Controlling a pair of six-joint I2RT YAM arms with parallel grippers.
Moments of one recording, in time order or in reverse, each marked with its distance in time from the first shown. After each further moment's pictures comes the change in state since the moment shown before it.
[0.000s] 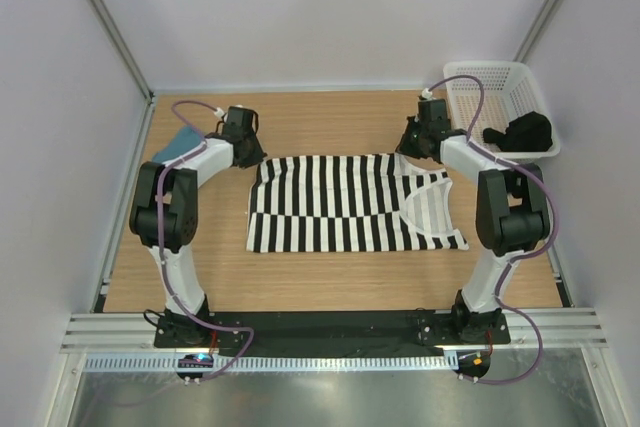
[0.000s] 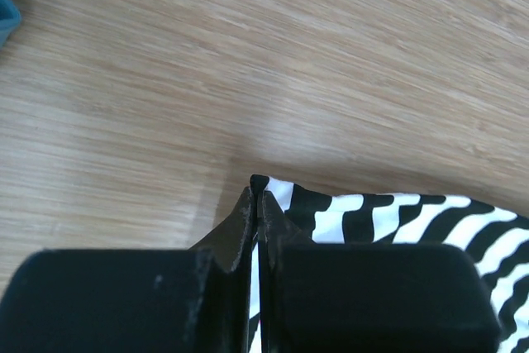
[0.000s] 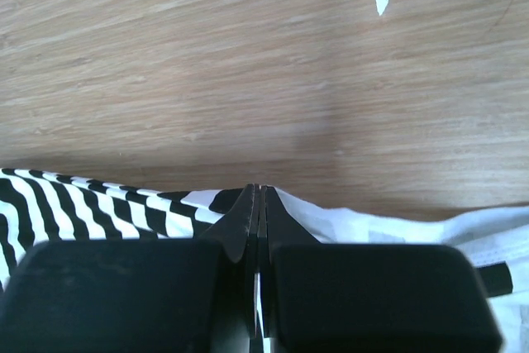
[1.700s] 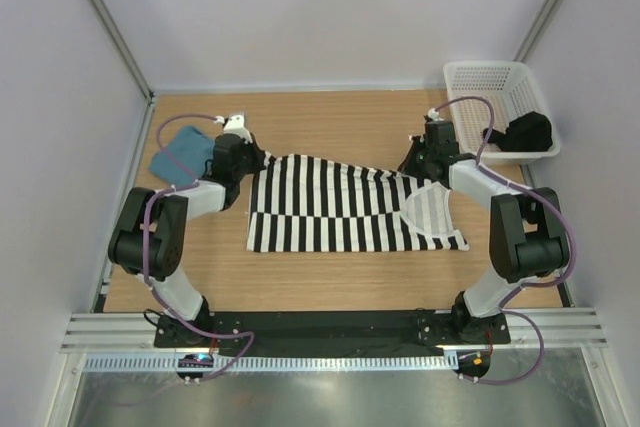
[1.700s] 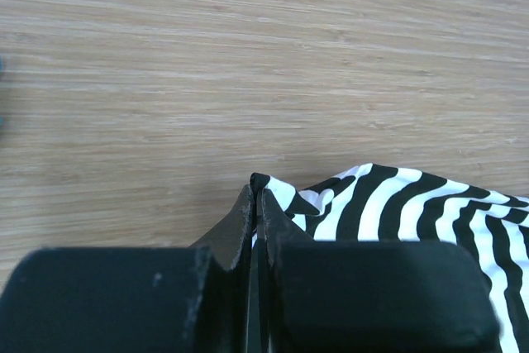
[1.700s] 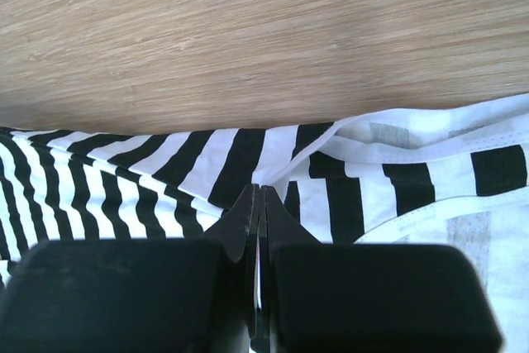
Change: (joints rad) left arm -0.019 -0.237 -0.496 0.764 0.103 0.238; right arm 0.004 -0.204 -0.282 0.077 -0.043 0.031
